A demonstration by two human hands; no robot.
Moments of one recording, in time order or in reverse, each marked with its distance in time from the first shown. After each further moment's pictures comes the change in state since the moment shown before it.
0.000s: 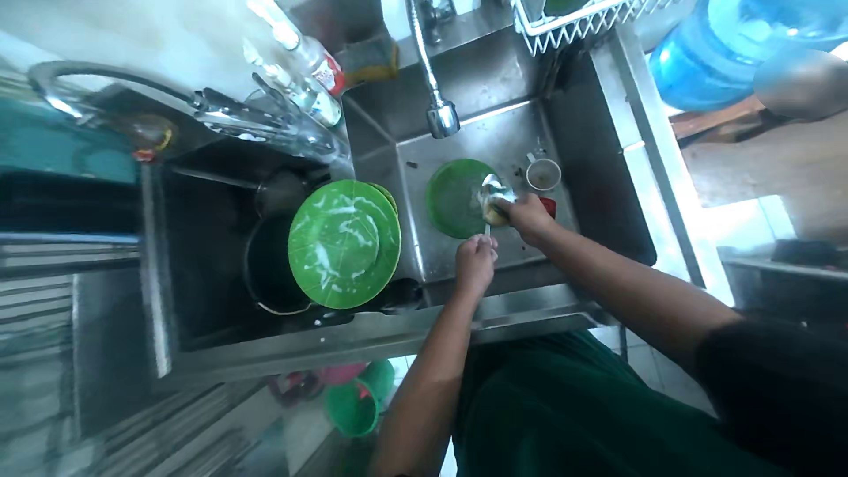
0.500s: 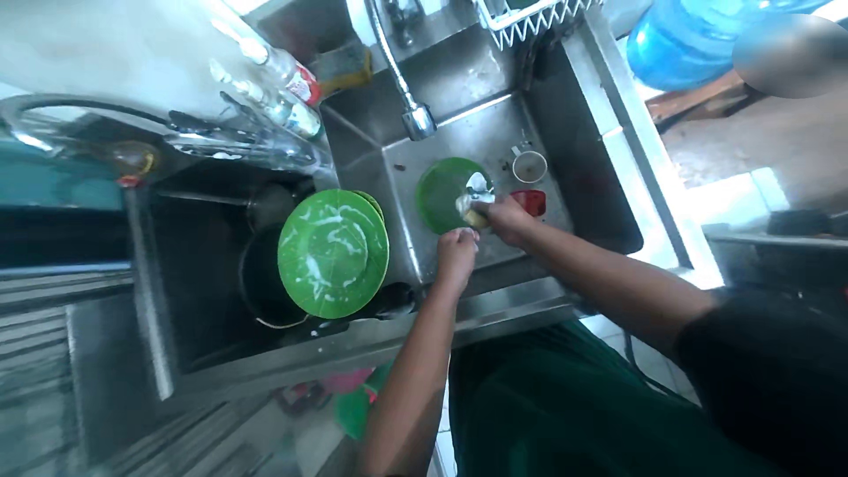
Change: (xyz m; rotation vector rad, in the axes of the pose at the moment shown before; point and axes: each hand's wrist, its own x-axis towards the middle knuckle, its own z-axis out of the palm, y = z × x) left_hand 0.006 0.014 -0.006 0.093 0.030 -0.005; right_hand 0.005 0.003 0.007 0.047 -0.019 0.134
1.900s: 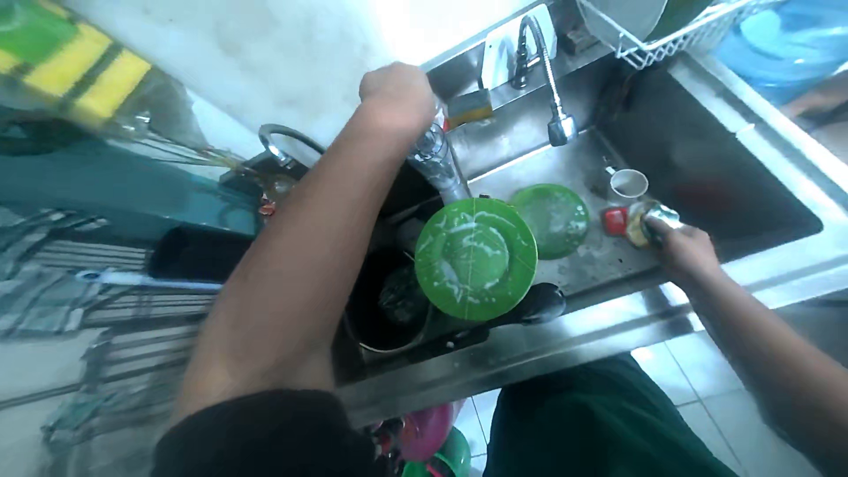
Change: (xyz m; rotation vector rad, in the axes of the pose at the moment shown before) left_hand -0.054 0.213 -0.304 1.597 0.414 0.392; right_hand -0.092 0.050 0.061 0.166 0.639 -0.281
